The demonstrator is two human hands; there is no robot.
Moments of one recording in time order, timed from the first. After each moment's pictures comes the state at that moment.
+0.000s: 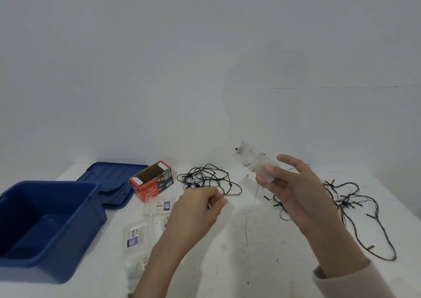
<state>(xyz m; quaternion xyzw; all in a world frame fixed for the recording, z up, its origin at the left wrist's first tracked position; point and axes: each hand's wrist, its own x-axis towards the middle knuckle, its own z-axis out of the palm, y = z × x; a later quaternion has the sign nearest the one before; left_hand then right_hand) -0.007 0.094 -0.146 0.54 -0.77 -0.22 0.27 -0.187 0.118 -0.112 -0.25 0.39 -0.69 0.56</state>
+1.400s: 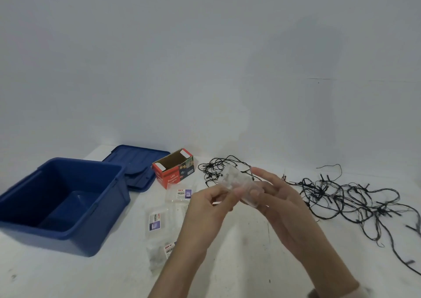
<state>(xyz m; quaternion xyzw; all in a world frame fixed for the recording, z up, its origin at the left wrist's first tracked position) 0.013 0.108 -0.154 0.49 -0.55 -0.48 0.48 -0.136 0.105 -0.164 -0.40 0.35 -0.57 0.62</state>
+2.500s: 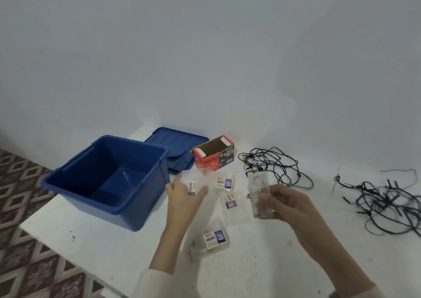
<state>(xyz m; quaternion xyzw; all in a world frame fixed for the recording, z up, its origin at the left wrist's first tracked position) 0.129 0.049 -0.230 0.79 -0.42 -0.29 0.34 -0.087 0.070 -0.210 -0.52 0.44 -0.45 0.58</state>
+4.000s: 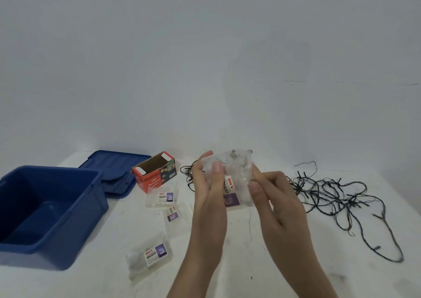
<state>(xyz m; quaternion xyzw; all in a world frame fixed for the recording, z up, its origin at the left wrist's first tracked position) -0.033 0.127 -0.128 0.38 -0.46 -0.53 0.60 -0.130 0.146 -0.148 -0.63 0.49 -0.58 0.14</state>
